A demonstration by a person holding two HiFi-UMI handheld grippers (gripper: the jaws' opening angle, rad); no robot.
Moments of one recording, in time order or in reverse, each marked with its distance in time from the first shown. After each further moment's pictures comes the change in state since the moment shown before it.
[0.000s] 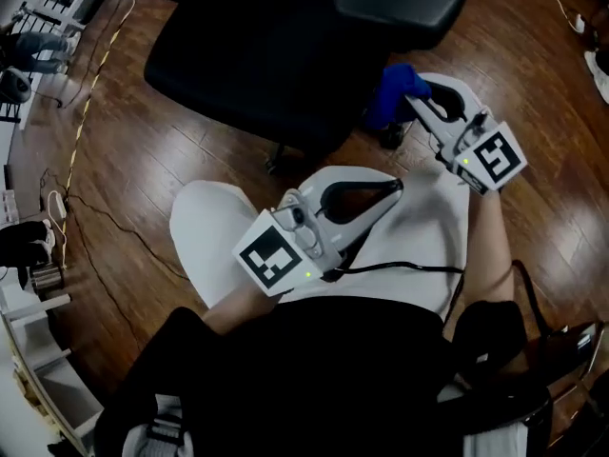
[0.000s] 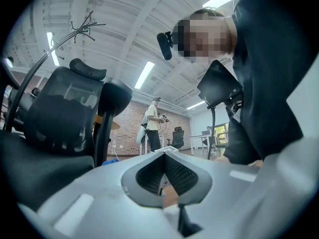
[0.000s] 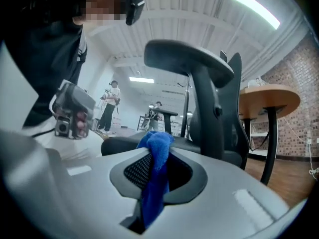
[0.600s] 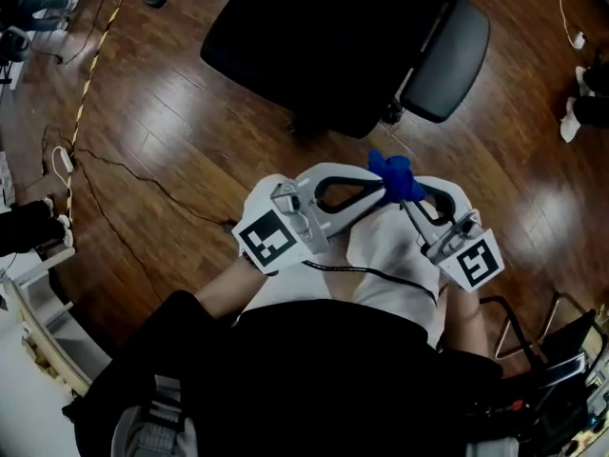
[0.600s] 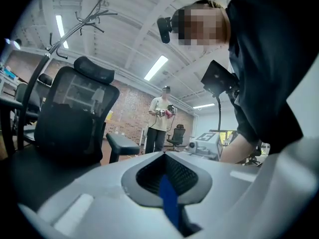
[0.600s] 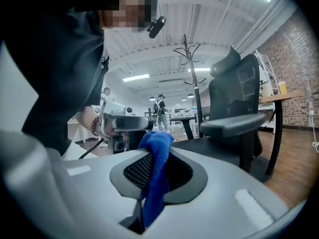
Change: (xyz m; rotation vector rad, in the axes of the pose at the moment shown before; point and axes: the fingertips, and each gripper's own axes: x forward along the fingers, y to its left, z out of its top) left arm -0.041 0.012 0.144 -0.120 0.207 0.004; right arm -0.031 0.125 0.193 0.297 0.115 0.060
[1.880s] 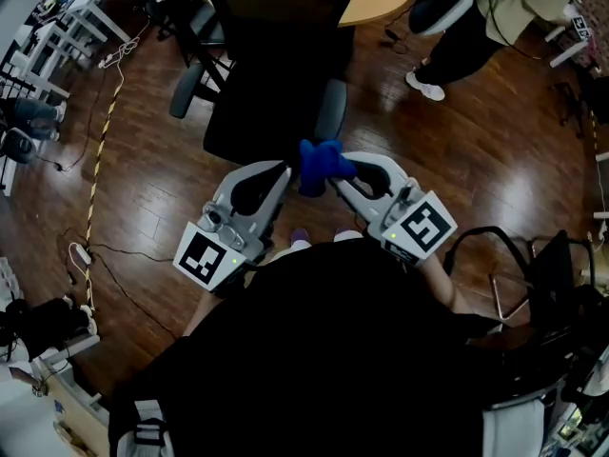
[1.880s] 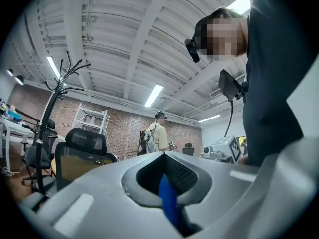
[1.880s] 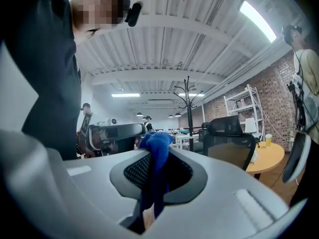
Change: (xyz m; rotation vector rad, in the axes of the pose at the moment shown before) left arm -0.054 -0.034 0.204 0.126 -0.156 0.156; right arm -0.020 0.048 0.186 -0.050 -0.210 -0.154
